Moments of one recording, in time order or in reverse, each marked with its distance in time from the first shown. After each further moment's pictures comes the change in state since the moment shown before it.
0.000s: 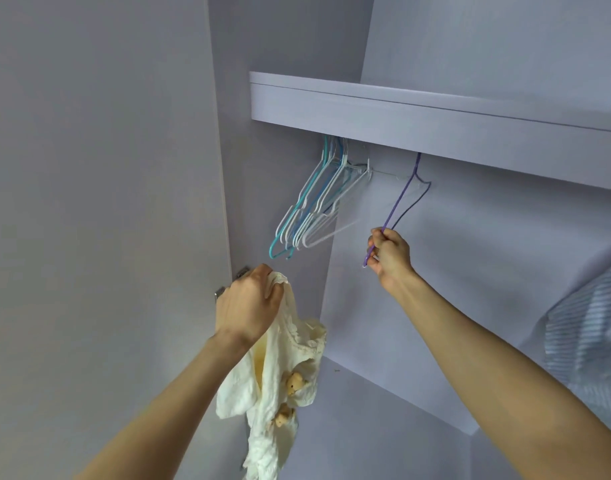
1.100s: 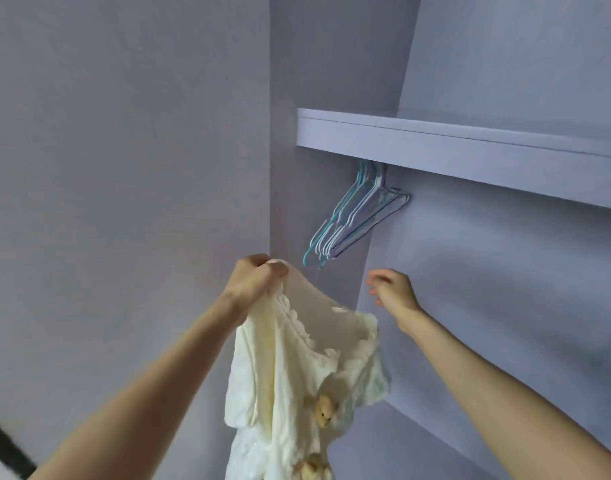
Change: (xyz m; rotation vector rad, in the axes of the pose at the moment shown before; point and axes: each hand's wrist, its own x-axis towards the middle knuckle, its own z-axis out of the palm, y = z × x) left_hand -0.007 0.010 -0.069 -0.657 -0.085 -0.452; right_hand -0.046 0.033 -0.002 -0.467 -0.217 -0.090
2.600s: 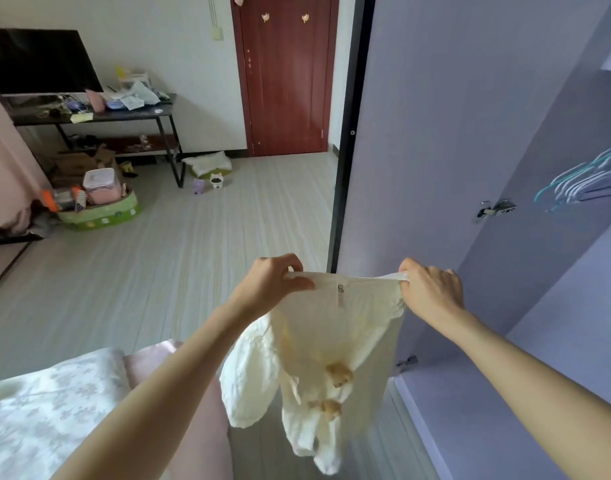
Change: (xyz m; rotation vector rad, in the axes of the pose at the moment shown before) left_hand -0.344 -0.154 -0.220 0.568 0.367 0.068; right_hand -0.318 -0.013 0.146 -1.102 -0.391 -0.854
